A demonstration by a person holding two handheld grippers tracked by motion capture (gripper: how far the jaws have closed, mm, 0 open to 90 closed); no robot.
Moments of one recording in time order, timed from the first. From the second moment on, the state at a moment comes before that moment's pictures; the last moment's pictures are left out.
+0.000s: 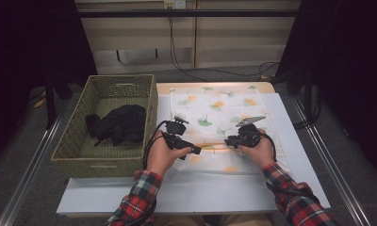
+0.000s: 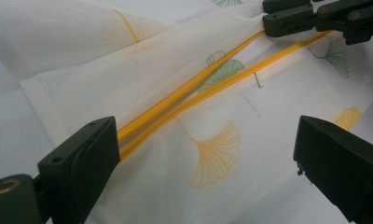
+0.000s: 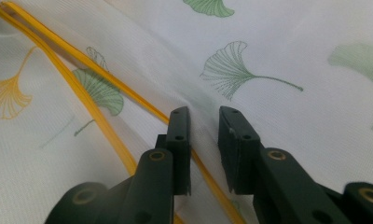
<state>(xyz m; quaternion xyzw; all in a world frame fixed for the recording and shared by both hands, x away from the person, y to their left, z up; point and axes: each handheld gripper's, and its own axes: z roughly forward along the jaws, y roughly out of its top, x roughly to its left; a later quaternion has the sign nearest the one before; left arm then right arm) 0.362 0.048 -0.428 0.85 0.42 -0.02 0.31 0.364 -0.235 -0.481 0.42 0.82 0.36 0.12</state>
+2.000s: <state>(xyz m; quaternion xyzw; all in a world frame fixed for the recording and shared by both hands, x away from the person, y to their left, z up) 0.361 0.040 -0.433 0.86 0.42 -0.02 0.30 0.354 -0.233 -0.482 0.46 0.80 0.38 0.06</state>
